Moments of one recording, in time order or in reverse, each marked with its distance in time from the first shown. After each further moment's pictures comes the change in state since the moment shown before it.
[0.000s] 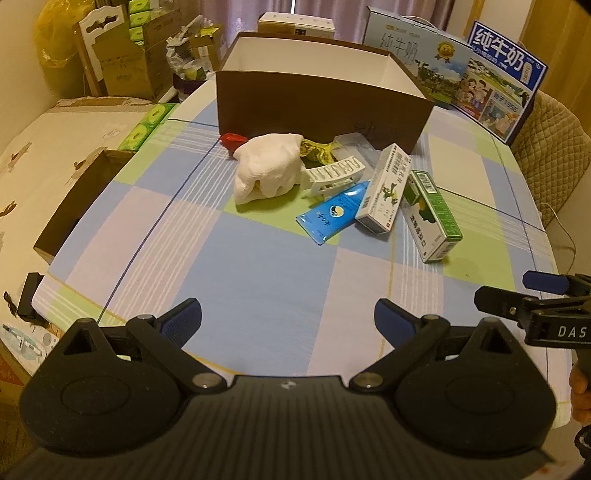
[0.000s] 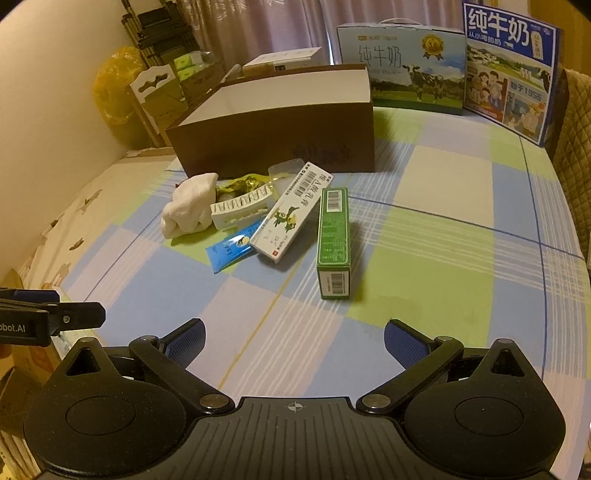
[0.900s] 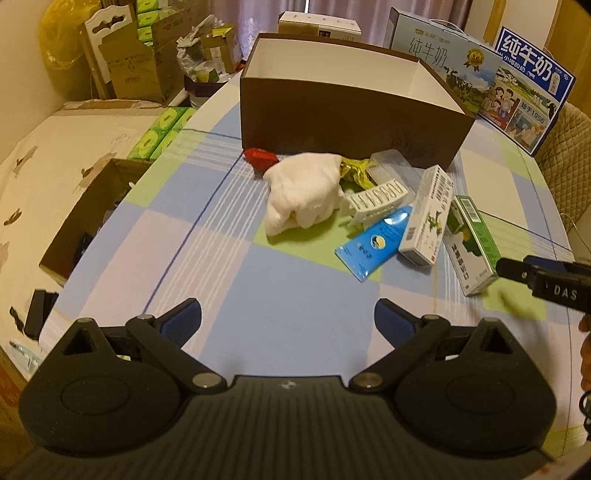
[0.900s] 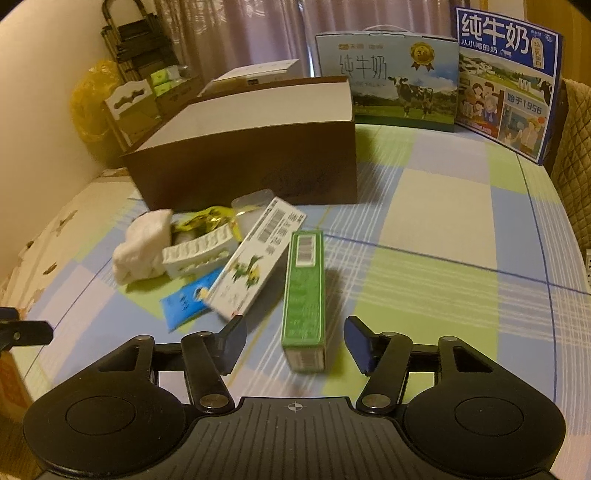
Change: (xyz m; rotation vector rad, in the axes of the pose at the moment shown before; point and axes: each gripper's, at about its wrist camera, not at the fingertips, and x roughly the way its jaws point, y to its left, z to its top) left arm 0.038 0.032 0.042 0.003 -0.006 0.029; right arm 0.059 -0.022 0.046 0.018 -0.054 -0.062
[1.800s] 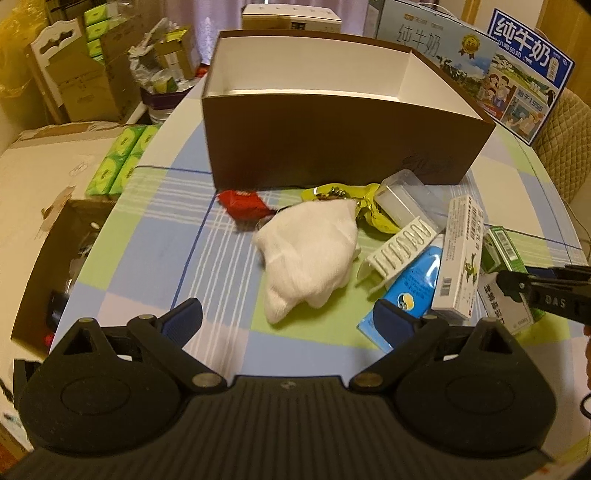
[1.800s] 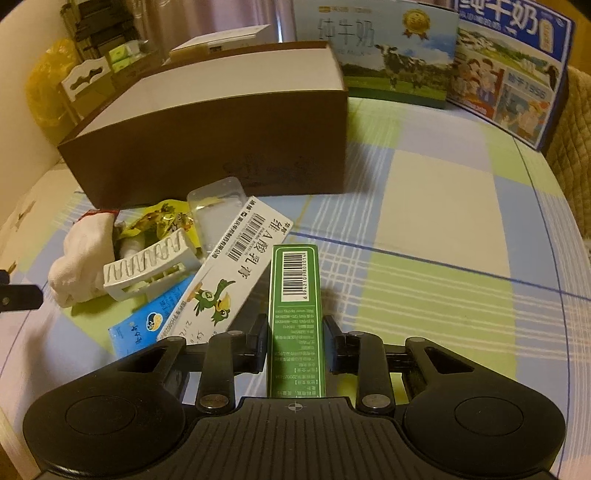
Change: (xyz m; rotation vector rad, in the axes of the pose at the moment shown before) left arm 0.082 0.016 0.071 0.121 0.021 -0.086; right arm 0.066 0.000 0.024 0.030 0.096 -0.119
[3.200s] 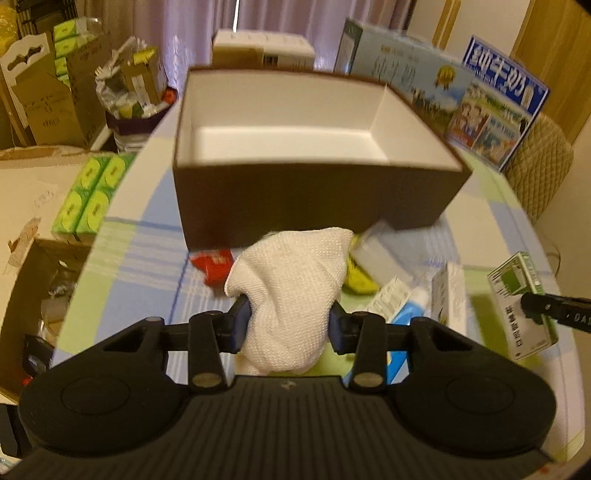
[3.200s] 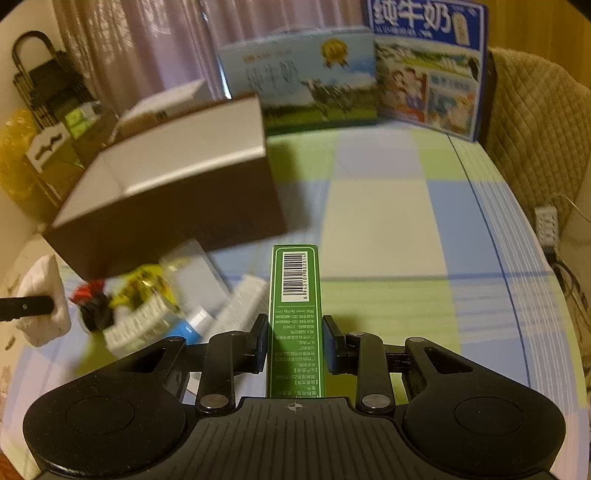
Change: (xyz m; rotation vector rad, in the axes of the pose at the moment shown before) left arm -0.004 0.011 0.050 0.012 -0.070 -0.123; right arm -0.061 -0.026 0.021 0.186 -0.100 -0.036
